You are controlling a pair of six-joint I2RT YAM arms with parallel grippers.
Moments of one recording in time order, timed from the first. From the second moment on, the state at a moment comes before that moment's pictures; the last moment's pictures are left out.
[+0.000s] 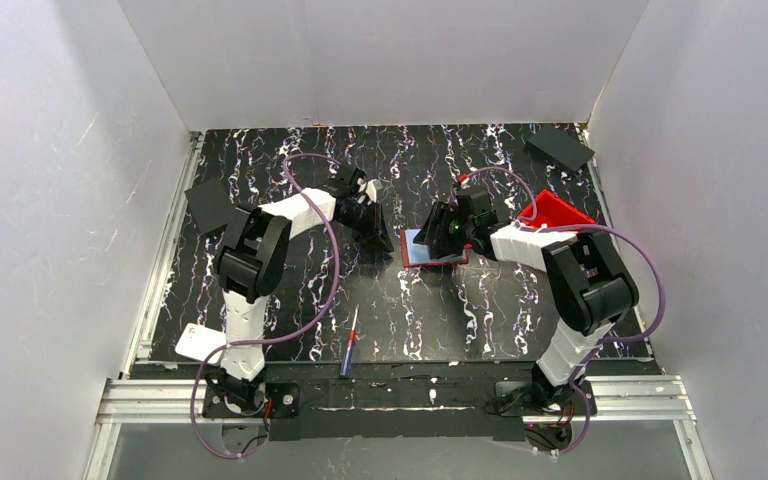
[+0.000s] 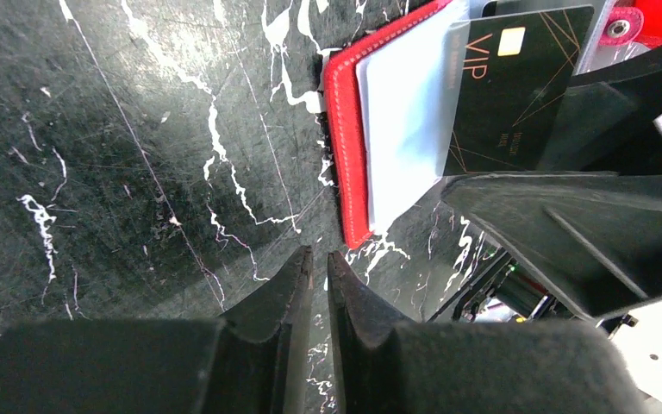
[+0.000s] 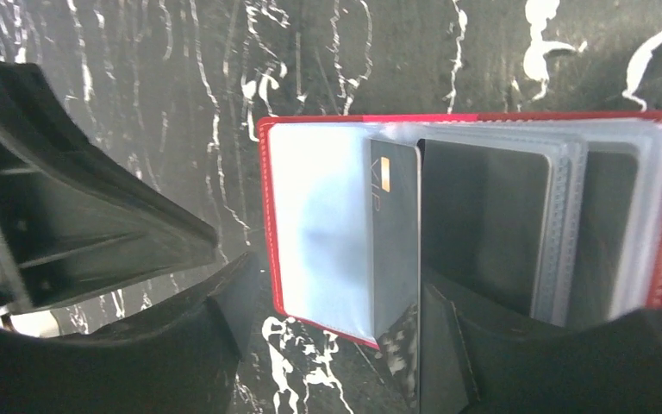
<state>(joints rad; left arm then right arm) -0.46 2.10 1.44 -0.47 0.58 -0.52 0.46 1.74 0.91 0.09 -0.24 0.68</state>
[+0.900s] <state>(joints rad) -0.51 2.10 1.44 -0.35 0.69 -0.64 0.45 1.67 0.93 -0.14 -0.13 0.44</state>
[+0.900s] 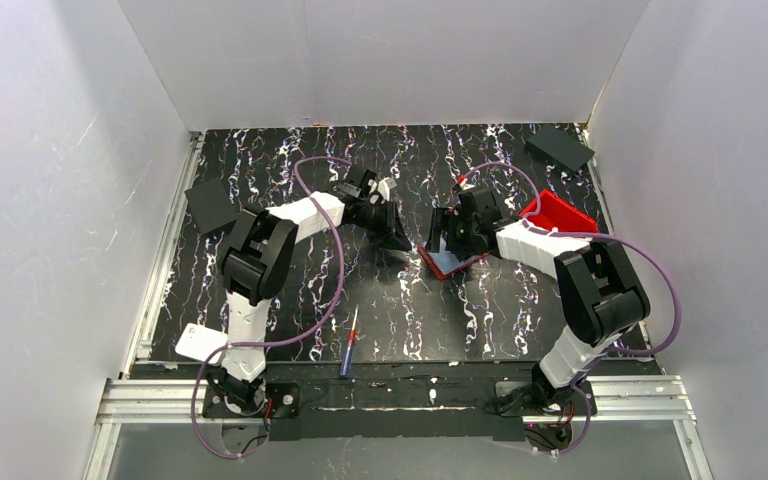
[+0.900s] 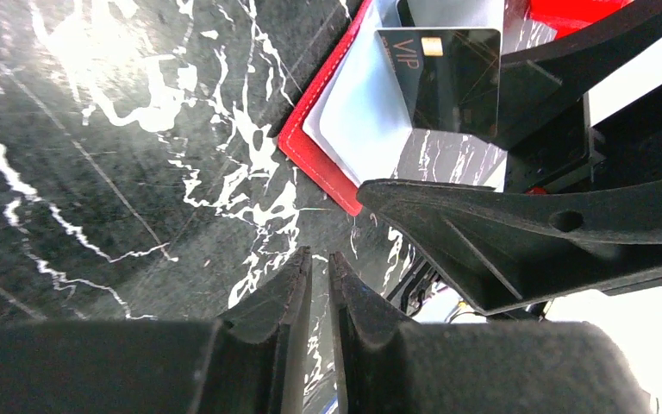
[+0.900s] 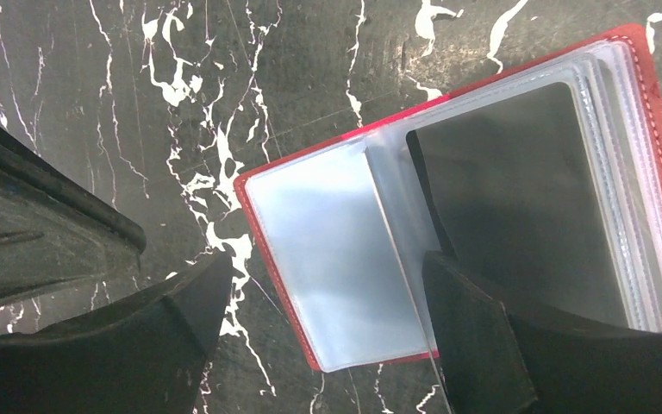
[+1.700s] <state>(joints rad) -0.58 2.10 1.40 -0.26 0.74 -0.71 0.35 1.63 0.95 -0.17 -0.19 0.36</state>
